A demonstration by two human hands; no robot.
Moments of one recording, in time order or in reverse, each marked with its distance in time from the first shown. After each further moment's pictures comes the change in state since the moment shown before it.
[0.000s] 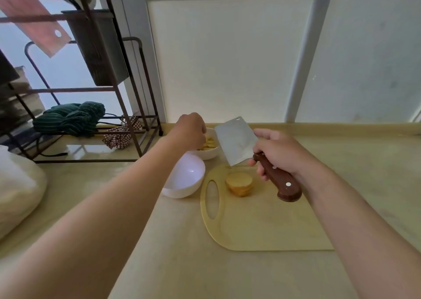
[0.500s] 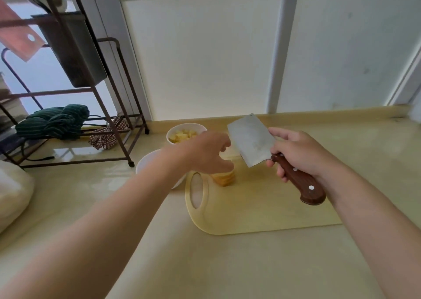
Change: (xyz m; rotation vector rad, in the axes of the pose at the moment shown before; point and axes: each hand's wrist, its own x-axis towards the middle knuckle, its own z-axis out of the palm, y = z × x) left_hand -0.067 0.055 0.016 0.139 -0.334 0.356; right_hand -0.036 0.027 -0.060 -0.035 0.088 -0.008
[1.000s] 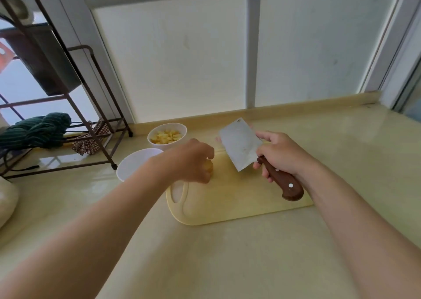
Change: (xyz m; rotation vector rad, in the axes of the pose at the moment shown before) left_hand 0.002 0.014 0.024 0.327 -0.025 -0.003; right_hand -0.010 0.027 -0.022 -0.069 0.005 0.034
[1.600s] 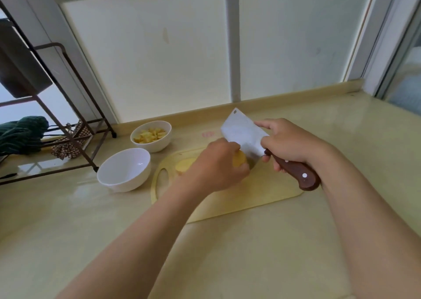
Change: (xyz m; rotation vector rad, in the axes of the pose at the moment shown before) left_hand 0.007 0.090 0.020 -0.418 0.257 0.086; right_hand -0.010 0.000 -0.040 -0.319 0.001 -0.031
